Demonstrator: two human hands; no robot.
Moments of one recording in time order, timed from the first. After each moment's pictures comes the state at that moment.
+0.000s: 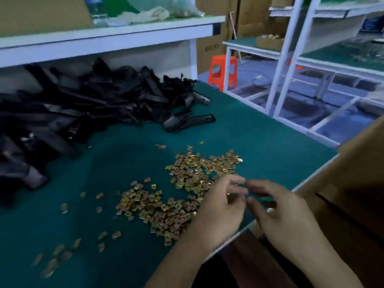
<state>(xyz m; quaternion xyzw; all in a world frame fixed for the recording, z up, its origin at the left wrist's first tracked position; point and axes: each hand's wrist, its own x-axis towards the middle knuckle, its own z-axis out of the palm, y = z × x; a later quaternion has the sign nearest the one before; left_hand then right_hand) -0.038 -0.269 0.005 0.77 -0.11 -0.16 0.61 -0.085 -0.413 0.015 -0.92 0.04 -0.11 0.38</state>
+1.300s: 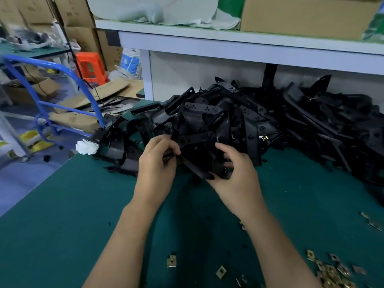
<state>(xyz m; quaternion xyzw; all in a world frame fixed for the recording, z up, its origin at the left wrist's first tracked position) -0.011 0.204 -0.012 0.81 0.16 0.43 0.37 0.074 0.040 0.005 -0.83 -0.29 0.04 0.48</state>
